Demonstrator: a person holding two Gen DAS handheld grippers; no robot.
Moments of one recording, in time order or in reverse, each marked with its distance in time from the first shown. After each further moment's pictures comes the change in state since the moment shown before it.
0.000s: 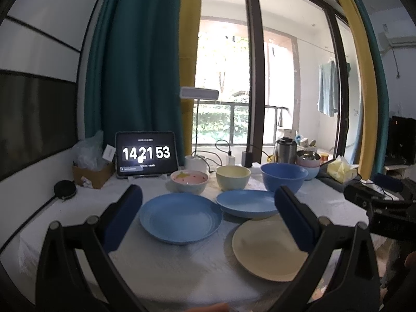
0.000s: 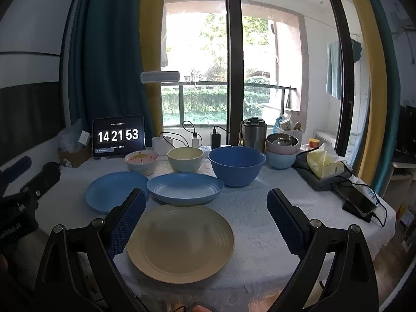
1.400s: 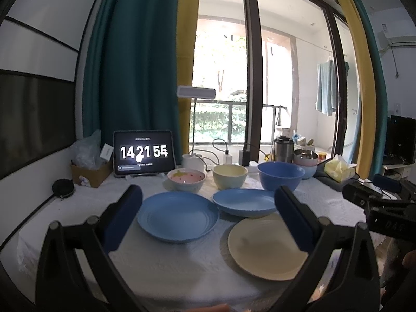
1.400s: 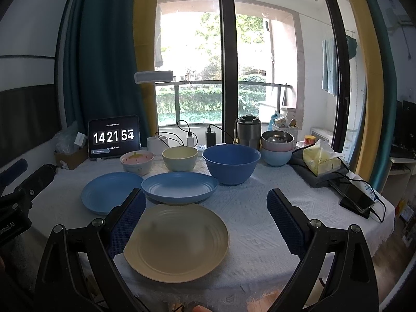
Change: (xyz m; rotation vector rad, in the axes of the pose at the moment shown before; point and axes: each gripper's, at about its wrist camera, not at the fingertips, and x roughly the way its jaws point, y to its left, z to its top) left arm -0.005 -0.005 -0.002 0.015 -0.001 -0.003; right arm -0.004 -0.007 -0.001 0.022 0.005 -0.015
